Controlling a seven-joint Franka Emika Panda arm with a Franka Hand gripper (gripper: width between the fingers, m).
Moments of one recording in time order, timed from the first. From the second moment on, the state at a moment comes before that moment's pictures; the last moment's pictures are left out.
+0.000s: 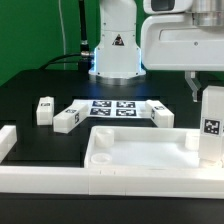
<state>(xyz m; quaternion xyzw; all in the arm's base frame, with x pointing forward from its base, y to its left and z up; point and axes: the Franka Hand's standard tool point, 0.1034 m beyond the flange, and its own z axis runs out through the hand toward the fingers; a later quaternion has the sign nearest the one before) 0.636 0.100 0.122 -0.96 0.27 0.01 0.06</state>
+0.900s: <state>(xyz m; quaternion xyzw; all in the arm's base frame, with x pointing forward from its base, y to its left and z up) 0.635 0.103 0.120 -0.93 0.35 0.02 0.06</state>
